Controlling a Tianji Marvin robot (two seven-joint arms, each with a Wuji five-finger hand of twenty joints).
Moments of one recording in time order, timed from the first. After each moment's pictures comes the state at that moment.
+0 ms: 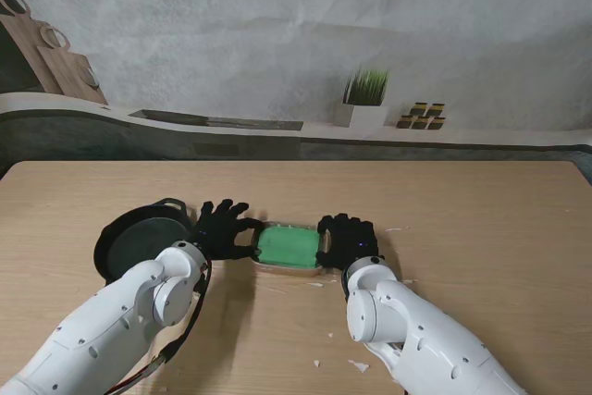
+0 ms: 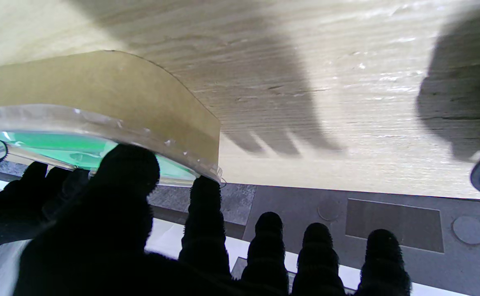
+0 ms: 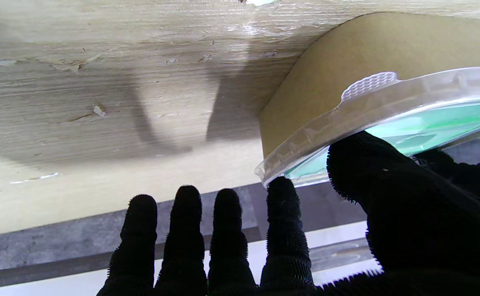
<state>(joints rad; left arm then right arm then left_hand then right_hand) 1.27 -1.08 -0.87 -1.31 0.85 0.07 0.03 -1.33 -1.15 0.79 -1.41 -0.72 0.48 -0.15 0.56 -0.28 0.42 -0.08 0.42 -0.14 0.28 0.22 0.18 0.08 0.13 0.26 0.06 0.12 0.07 0.42 -0.10 0.30 0.16 0.66 0.35 -0.57 1.01 -0.18 0.17 -0.15 0.93 0.34 0.19 0.01 0.67 0.32 0.14 0.00 0.68 0.41 -0.03 0.01 0.77 0.75</state>
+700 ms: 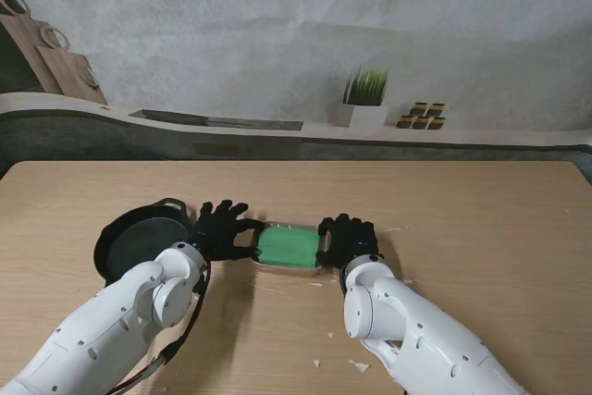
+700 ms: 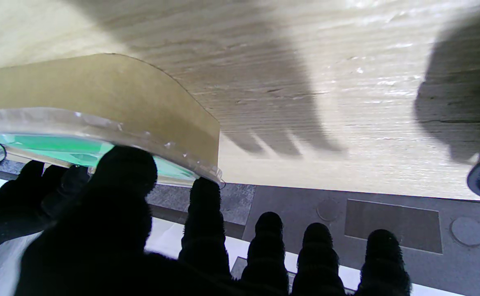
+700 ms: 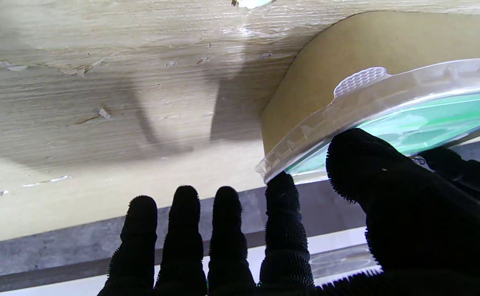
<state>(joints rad) 1.28 -1.08 -0.88 -1.31 0.85 0.06 0.04 -1.33 -1.15 0.79 -1.44 -0.70 0.54 -0.11 0.56 -0.27 0.39 -0.08 0.42 -0.14 0.26 0.21 0.18 0.08 0.13 0.26 0.06 0.12 0.07 0.42 -0.10 0.30 0.16 0.65 0.35 -0.57 1.01 -0.18 0.28 -0.14 0.82 0.31 0.19 0.02 0.74 0.35 0.14 0.01 0.69 0.41 -0.04 0.01 0.78 0.74</state>
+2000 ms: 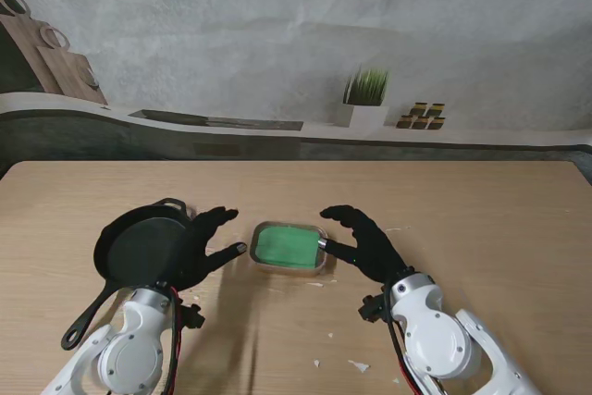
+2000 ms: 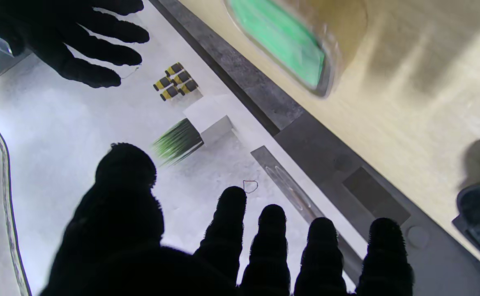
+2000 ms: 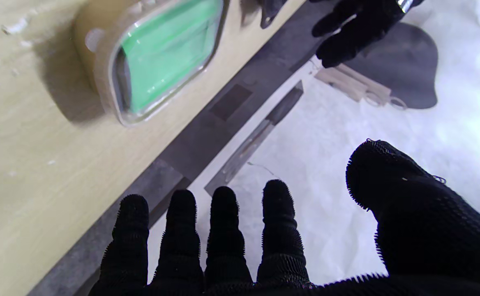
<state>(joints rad) 1.76 -1.14 -1.25 -1.69 0.44 -0.11 0.20 -1.75 -1.14 1.23 -1.82 -0.31 0.03 -0.08 0.67 -0.17 0.12 -0.06 0.33 0.11 0.25 0.20 0.20 0.11 0.24 0.25 0.06 0.16 0.16 0.43 -0.02 0.33 0.17 0.69 0.24 -0.41 0.85 -0.18 0.15 -0.13 0.81 0.25 0.19 0.01 0.66 0.32 0.16 0.01 0.50 0.33 0.04 0.05 0.52 0.73</state>
